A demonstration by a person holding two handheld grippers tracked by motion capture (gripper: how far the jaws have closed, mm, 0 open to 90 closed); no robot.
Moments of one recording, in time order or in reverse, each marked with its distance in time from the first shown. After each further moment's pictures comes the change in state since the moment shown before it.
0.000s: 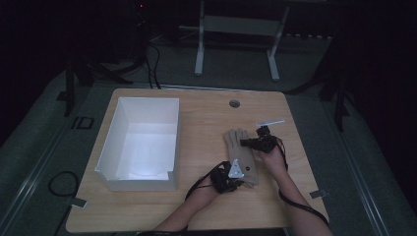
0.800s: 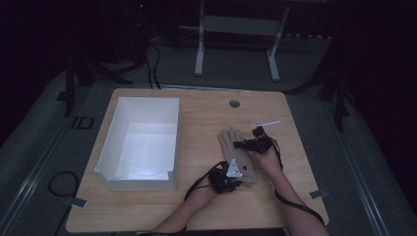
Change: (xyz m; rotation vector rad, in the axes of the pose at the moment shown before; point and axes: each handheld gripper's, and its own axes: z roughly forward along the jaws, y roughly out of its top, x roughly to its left) left arm 0.002 -0.003 -0.006 0.001 -0.012 -0.052; right arm 0.004 -0.001 0.015 0.004 0.107 0.045
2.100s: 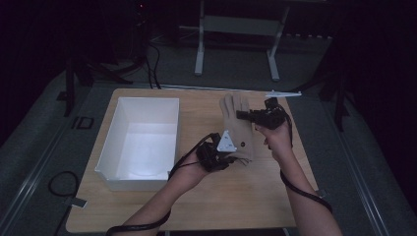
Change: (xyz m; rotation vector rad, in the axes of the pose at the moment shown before) left arm 0.014 0.074 -0.121 -0.022 0.100 0.067; right arm 0.066 0.084 -0.092 -0.239 0.072 -0.087
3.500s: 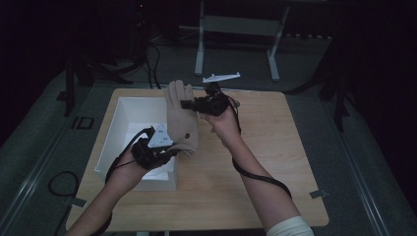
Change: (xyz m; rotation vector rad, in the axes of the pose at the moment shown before) left arm 0.045 -0.086 -0.113 0.035 0.178 -0.096; right arm 0.108 0.057 0.112 0.039 0.118 -0.124
